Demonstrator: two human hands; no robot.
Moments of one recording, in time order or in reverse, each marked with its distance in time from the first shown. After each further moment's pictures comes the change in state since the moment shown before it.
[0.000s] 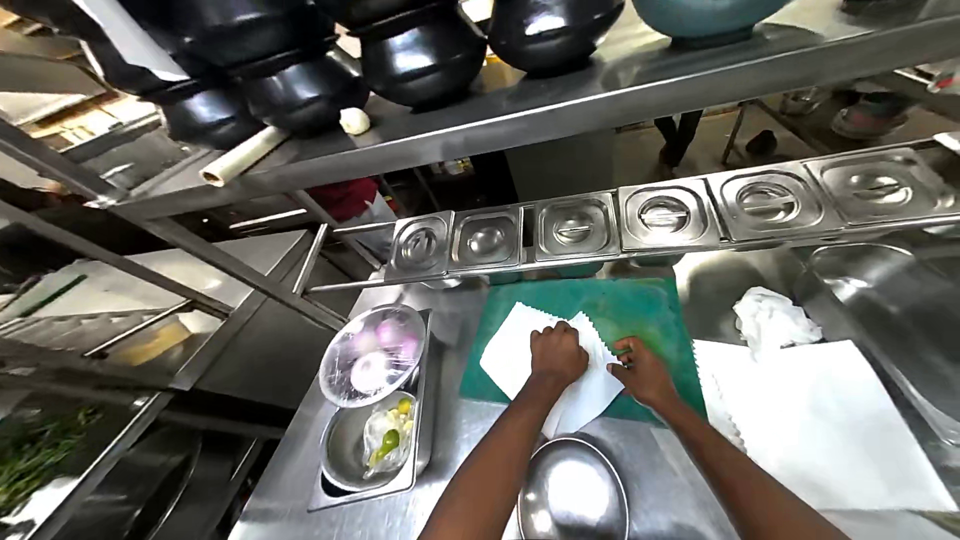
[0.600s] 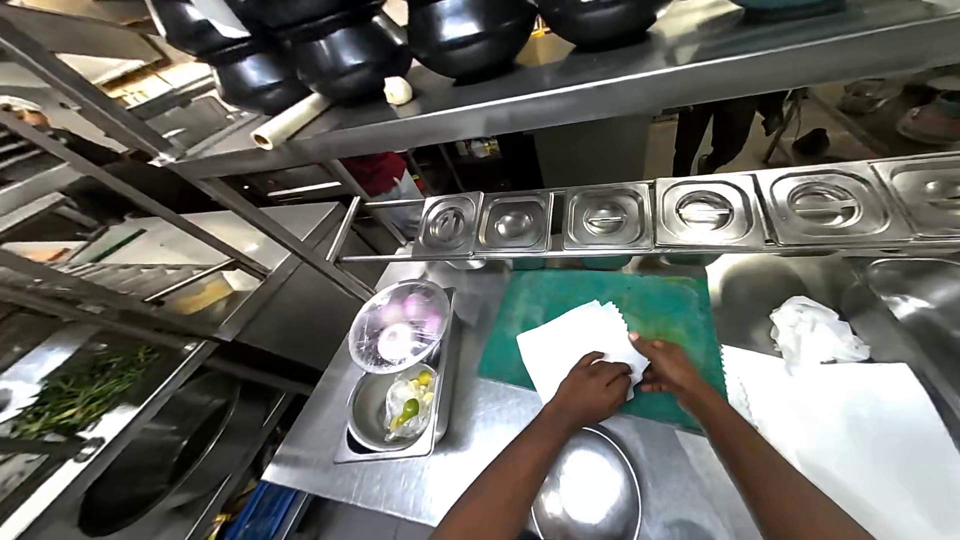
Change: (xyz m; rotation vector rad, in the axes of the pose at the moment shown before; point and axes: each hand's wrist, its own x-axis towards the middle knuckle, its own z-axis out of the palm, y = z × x) left_hand -0.043 -0.017 0.071 -0.106 0.658 0.806; right_hand 0.007 -0.012 -0.007 0.369 -0.067 0.221
